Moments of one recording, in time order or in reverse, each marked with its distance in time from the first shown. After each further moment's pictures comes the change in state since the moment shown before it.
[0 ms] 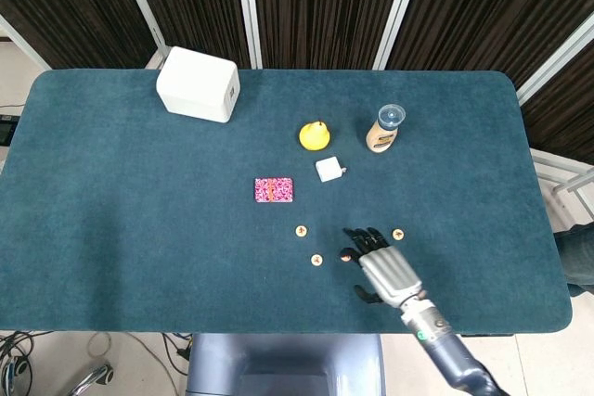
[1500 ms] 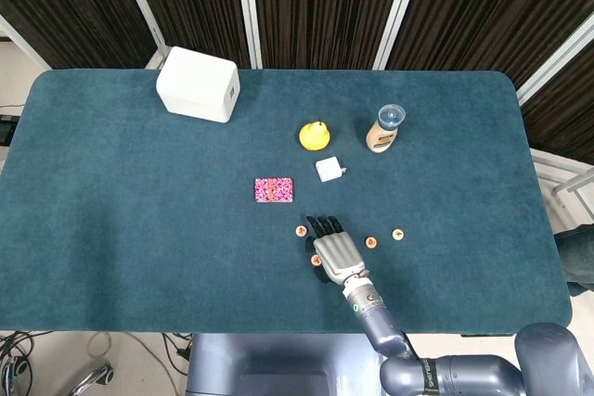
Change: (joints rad) left arm 0.001 0.010 -0.017 -0.008 -0.046 -0.015 -0.012; right arm 0.245 -0.404 0.040 0.365 0.314 0.076 -0.153
